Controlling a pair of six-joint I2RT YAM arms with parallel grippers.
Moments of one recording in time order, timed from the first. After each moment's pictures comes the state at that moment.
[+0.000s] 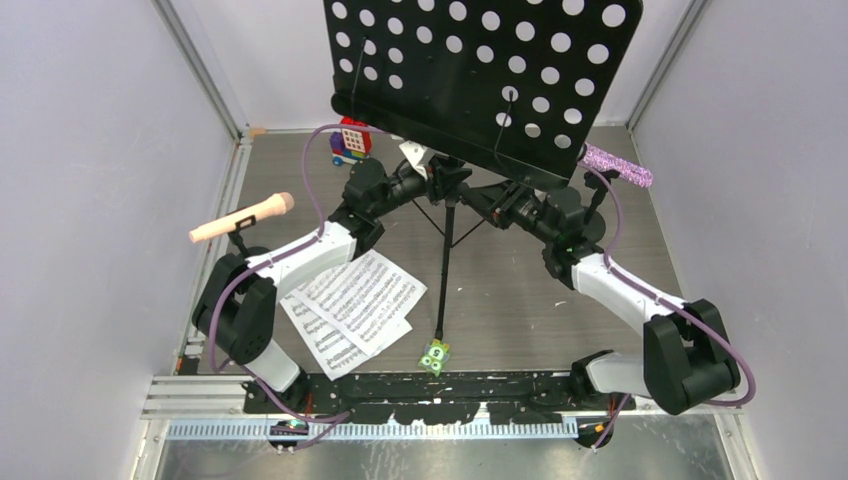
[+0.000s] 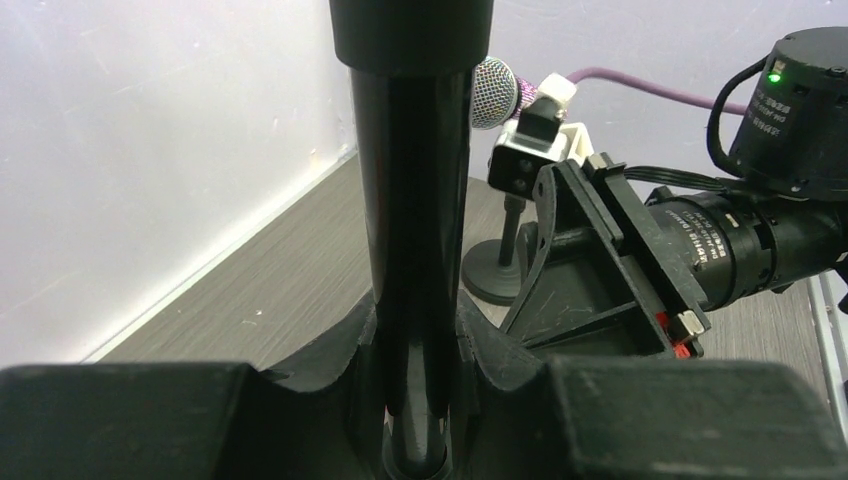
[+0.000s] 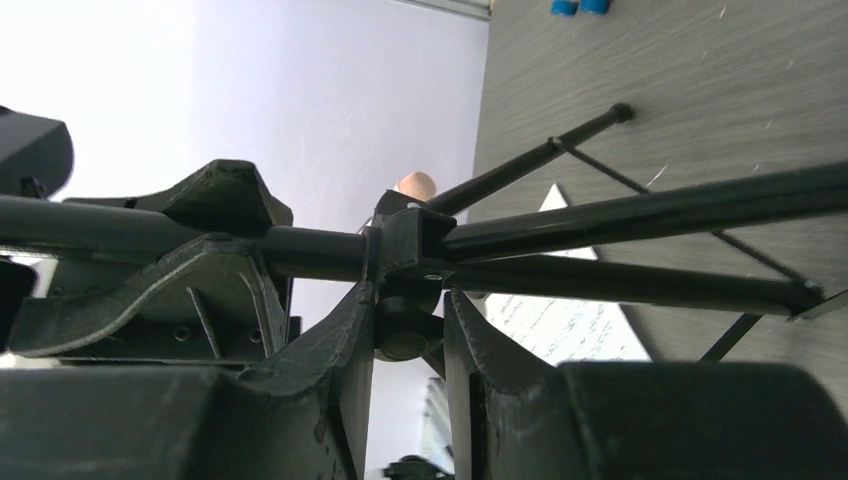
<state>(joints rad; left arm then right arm) -0.64 1.59 1.10 0.69 0.45 -0.08 0.36 1.28 0.69 0.53 -0.40 1.29</state>
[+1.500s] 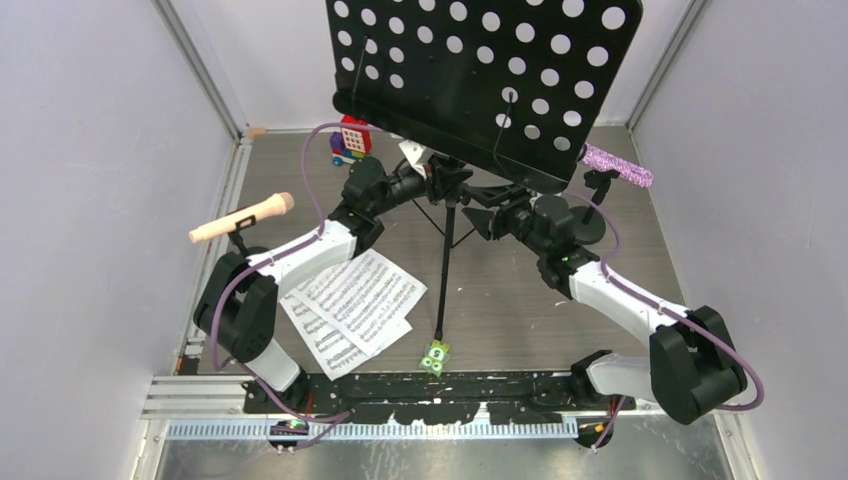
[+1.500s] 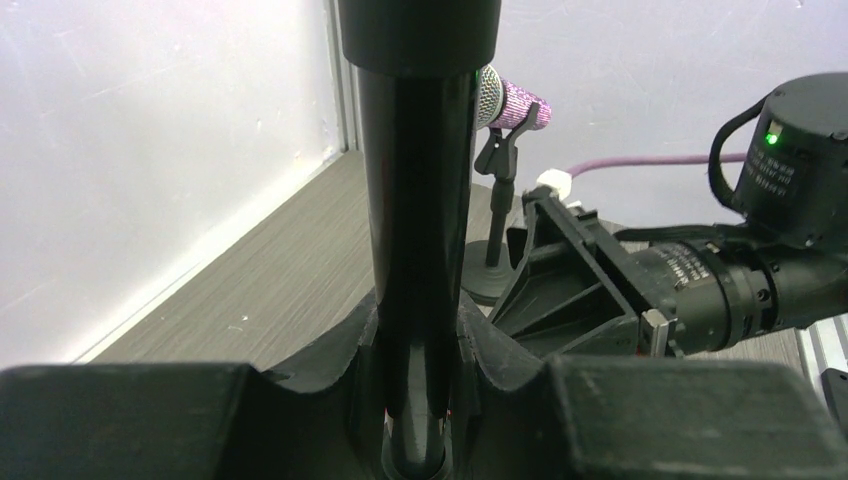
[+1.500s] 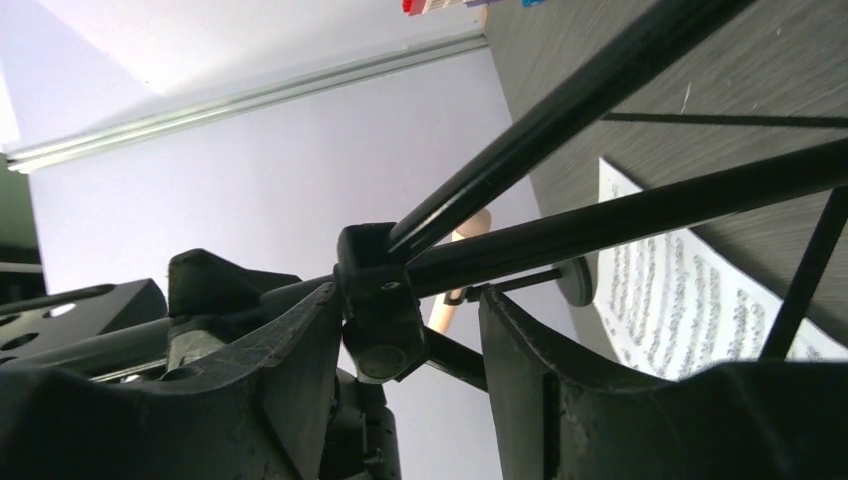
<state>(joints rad) -0.63 1.60 1.10 0.70 0.49 -0.10 0.44 1.23 0.66 0.40 -0.17 1.67</state>
